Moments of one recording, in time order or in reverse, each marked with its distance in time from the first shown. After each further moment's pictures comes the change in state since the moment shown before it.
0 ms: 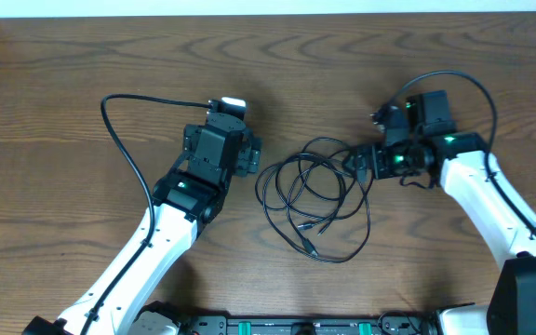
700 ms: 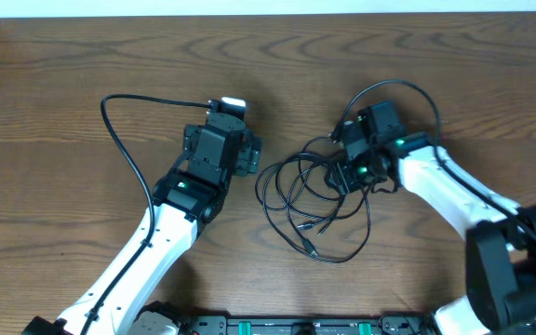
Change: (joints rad) left arm 0.000 0.000 0.000 0.000 0.000 0.000; right arm 0.174 0.167 0.000 0.068 0.066 -0.077
